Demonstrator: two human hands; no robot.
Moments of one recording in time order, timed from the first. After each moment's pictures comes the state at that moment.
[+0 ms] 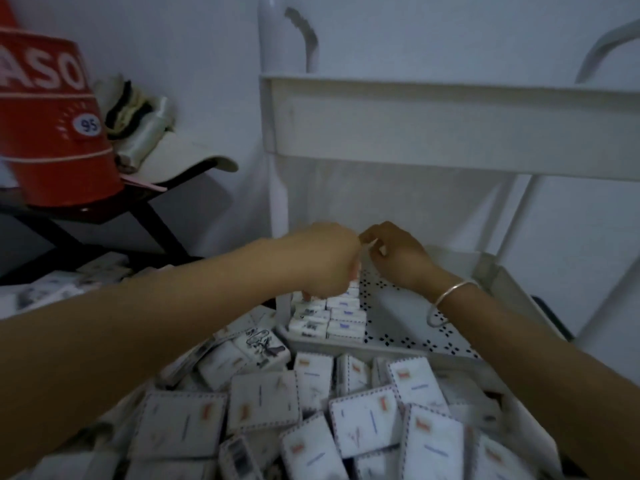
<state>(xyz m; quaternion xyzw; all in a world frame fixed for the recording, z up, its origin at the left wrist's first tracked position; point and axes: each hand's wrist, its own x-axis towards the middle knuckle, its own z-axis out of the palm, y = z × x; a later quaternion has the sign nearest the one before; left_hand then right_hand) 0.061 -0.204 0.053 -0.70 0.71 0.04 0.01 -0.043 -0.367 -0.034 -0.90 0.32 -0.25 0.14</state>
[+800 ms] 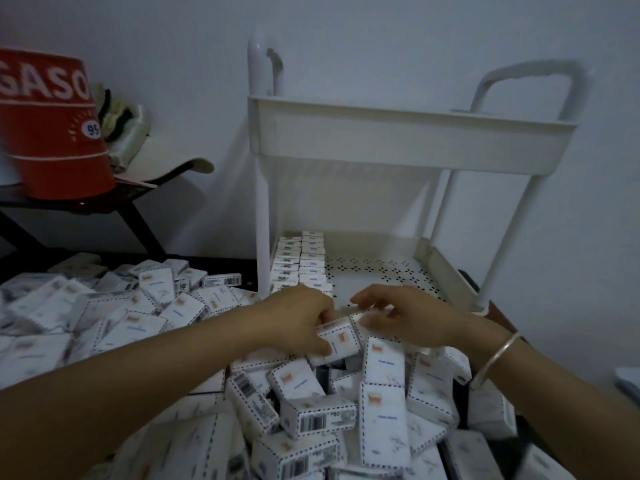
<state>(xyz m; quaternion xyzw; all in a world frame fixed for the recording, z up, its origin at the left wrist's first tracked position) 0.048 -0.147 -0.024 -0.63 0.77 0.11 -0.04 -0.153 -0.231 -0.024 -0.92 0.34 -0.06 0.19</state>
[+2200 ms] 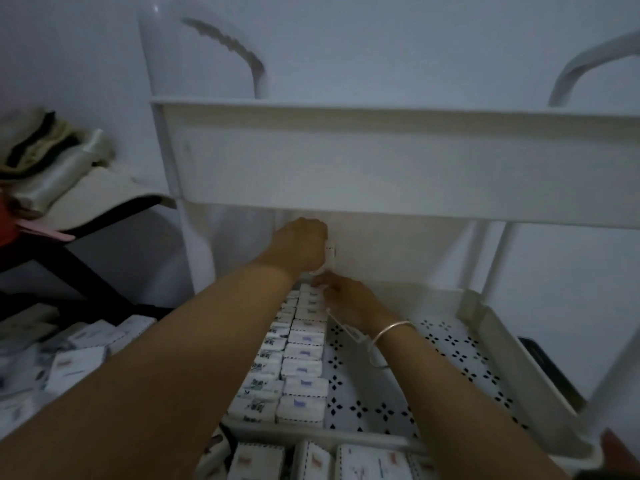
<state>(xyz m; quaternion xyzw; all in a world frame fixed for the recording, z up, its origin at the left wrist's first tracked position) 0.110 -0.375 0.022 -0.79 0.61 -0.04 -0.09 -0.001 -0.418 -0.071 -0.85 0.39 -0.18 0.32</state>
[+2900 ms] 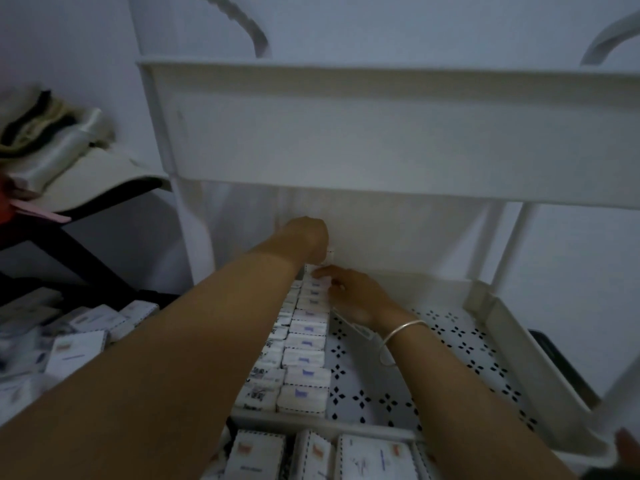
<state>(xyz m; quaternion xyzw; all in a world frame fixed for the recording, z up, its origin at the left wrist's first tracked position) 0.117 -0.393 0.011 -0.80 0.60 0.01 0.04 -0.012 -0.415 -0.073 -0.89 0.34 -0.17 0.27</state>
